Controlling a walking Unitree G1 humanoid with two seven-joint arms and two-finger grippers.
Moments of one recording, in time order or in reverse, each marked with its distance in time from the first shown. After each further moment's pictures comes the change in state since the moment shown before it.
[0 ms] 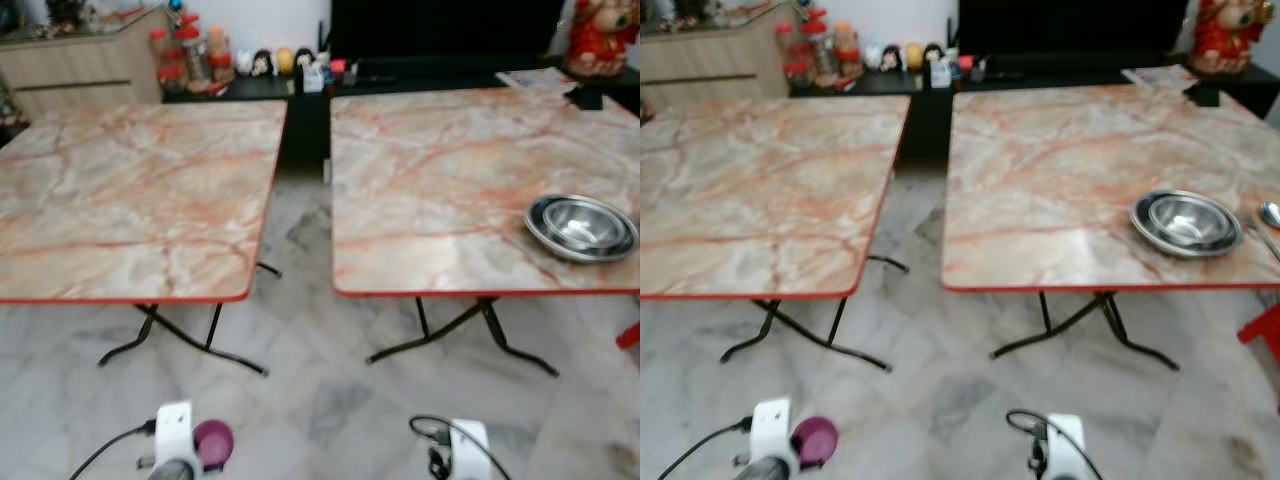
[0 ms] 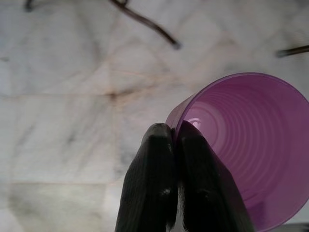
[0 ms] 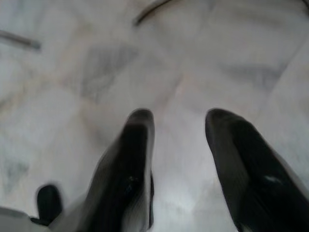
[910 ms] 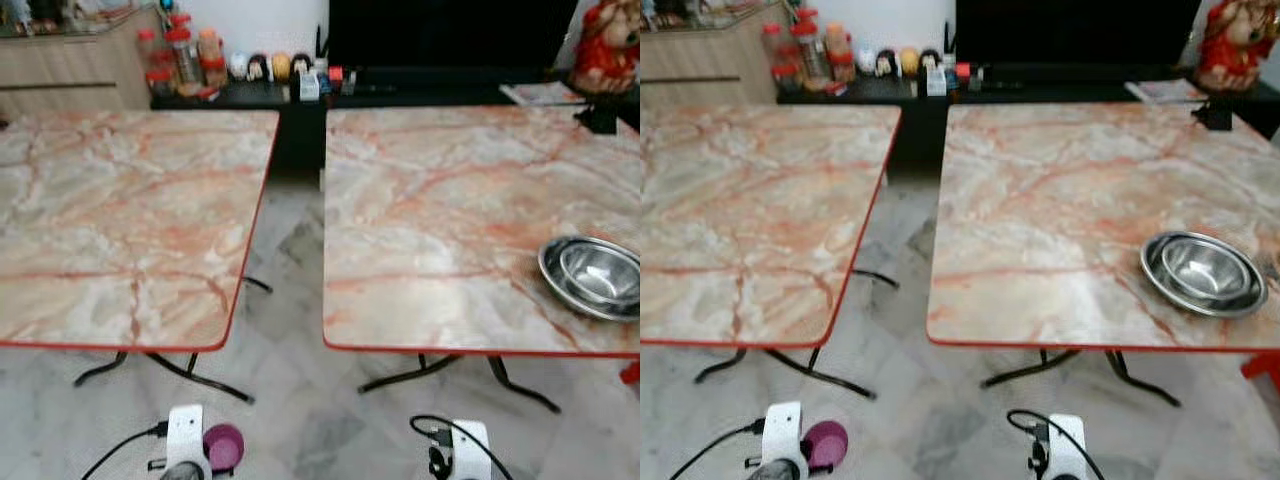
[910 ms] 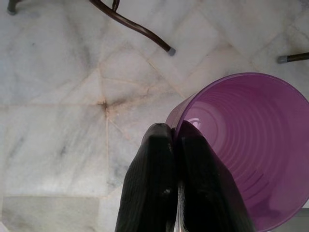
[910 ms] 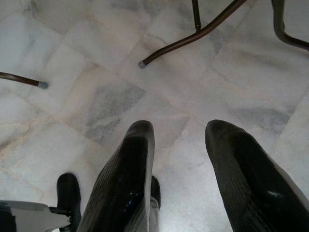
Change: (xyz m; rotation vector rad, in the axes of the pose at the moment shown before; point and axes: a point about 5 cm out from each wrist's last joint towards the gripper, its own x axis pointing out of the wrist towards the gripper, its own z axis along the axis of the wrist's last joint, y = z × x) left arm -0.001 0.017 -0.003 0.029 0.021 0.046; right arm 0.004 0.019 0.012 0.010 -0.040 0.048
